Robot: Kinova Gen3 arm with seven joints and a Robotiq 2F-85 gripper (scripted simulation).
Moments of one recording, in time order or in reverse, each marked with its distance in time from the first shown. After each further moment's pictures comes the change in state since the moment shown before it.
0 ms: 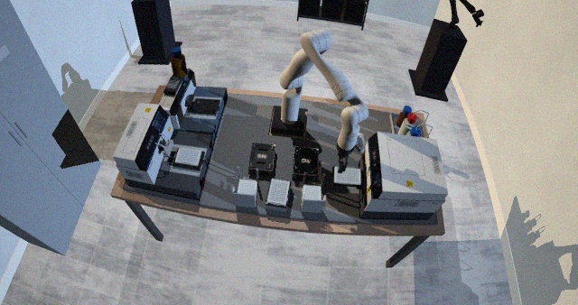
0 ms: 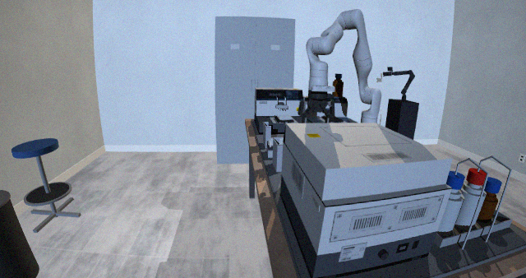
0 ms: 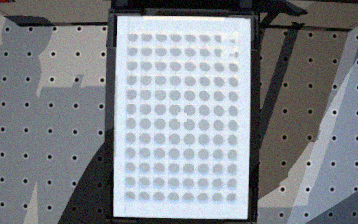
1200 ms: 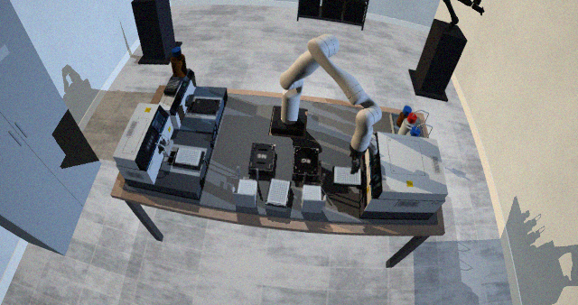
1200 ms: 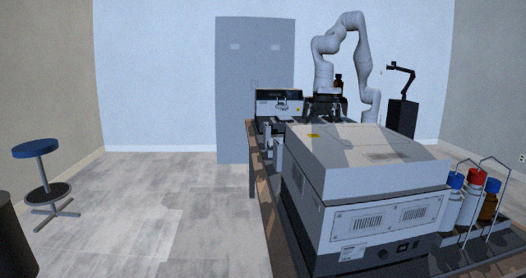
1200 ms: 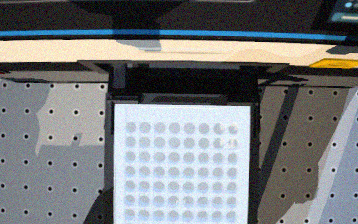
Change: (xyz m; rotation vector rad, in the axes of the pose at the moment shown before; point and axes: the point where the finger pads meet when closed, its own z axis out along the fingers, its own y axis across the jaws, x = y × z) arm 0.056 0.000 0.000 0.000 0.000 0.000
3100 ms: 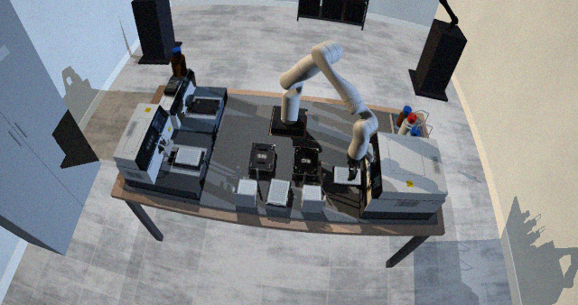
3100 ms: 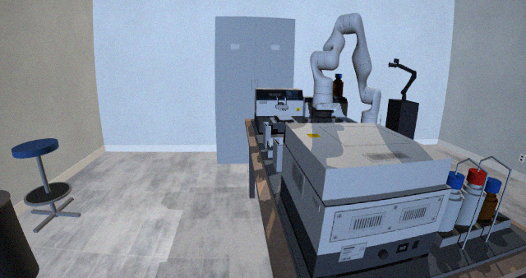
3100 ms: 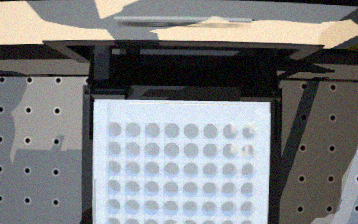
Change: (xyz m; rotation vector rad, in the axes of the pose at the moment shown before) arm 0.000 0.000 0.057 0.000 0.000 0.000
